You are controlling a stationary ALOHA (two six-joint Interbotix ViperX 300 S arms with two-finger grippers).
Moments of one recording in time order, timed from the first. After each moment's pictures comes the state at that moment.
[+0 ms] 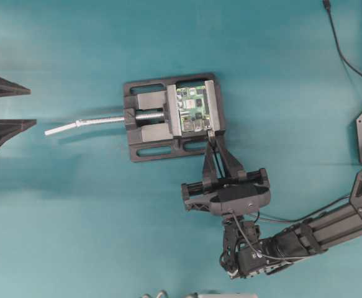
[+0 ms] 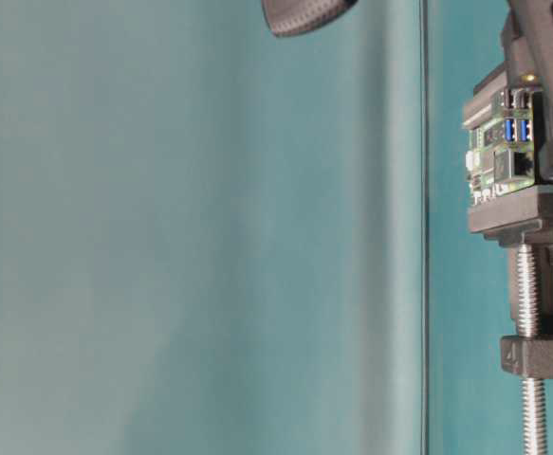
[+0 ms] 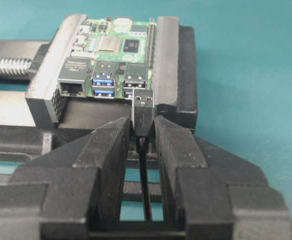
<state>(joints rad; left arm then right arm) 0.22 -1.10 1.55 -0.06 -0.08 -0.08 0.55 0.66 0.23 1.96 -1.77 -0.61</state>
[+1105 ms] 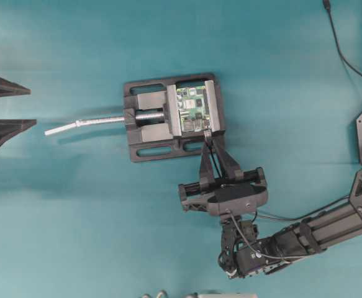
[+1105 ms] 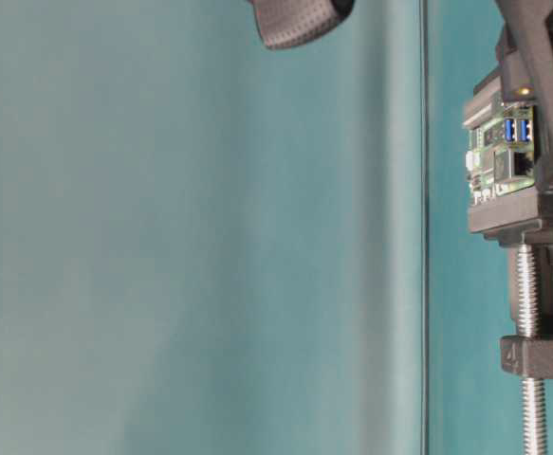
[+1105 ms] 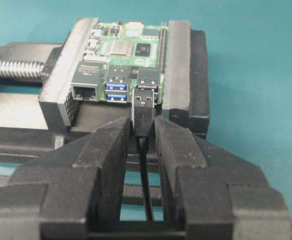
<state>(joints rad) 0.22 -1.10 1.55 -0.06 -0.08 -0.08 0.55 0.66 0.22 1.94 -1.76 -0.62</state>
